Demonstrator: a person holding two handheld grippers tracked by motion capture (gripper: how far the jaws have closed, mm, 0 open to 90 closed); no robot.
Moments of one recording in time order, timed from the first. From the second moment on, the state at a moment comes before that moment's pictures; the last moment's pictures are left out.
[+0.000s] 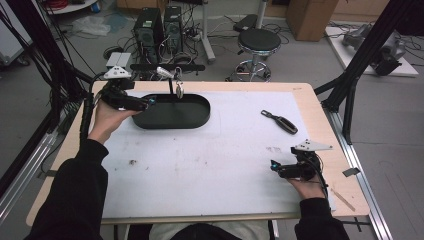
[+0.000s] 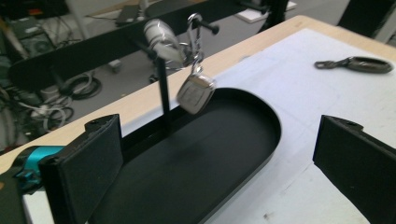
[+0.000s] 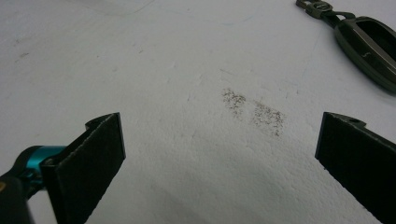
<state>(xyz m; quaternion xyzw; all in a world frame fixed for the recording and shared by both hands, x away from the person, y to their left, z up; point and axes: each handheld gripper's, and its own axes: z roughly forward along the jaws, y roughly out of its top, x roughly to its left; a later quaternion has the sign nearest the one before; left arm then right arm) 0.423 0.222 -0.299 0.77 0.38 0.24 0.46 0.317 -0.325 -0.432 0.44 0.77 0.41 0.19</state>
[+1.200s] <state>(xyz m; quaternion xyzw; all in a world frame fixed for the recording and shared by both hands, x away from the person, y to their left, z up) 0.353 0.266 -0.376 0.77 0.41 0.19 0.44 0.320 -0.321 -0.434 0.44 0.78 0.40 0.20</state>
